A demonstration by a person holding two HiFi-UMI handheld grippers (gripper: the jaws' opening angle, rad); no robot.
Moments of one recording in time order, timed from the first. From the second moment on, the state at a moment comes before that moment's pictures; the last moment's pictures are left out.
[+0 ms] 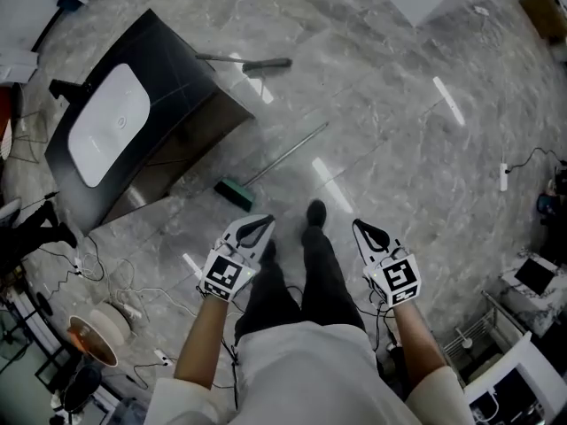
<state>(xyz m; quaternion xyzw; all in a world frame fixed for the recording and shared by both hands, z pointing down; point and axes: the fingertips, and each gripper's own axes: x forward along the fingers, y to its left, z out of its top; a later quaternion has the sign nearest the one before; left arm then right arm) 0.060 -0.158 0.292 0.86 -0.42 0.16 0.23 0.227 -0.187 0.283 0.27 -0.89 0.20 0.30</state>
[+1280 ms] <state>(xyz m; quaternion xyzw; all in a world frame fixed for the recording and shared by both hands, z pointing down) 0.025 -0.208 0.820 0.84 -0.42 0.22 0.26 0.177 -0.264 0.774 0.21 -0.90 0.22 0.31</state>
